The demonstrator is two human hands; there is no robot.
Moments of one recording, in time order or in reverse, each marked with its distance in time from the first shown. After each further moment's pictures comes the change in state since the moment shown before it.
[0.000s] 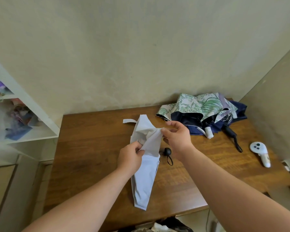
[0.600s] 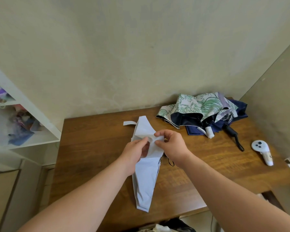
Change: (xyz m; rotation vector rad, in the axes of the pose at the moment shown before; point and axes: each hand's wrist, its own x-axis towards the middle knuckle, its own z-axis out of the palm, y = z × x) left_hand 0.005 0.043 -0.022 -0.694 -0.241 -0.437; right_hand -0.013 0.011 -0.001 -0.280 -0.191 -0.114
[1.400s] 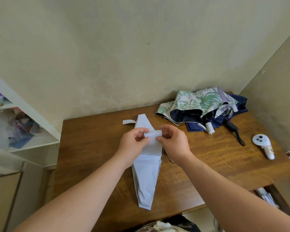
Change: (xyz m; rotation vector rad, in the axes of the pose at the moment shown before) left_hand 0.012 0.005 -0.011 0.284 0.062 0.485; right_hand 0.000 0.009 0.000 -0.051 0.173 -0.064
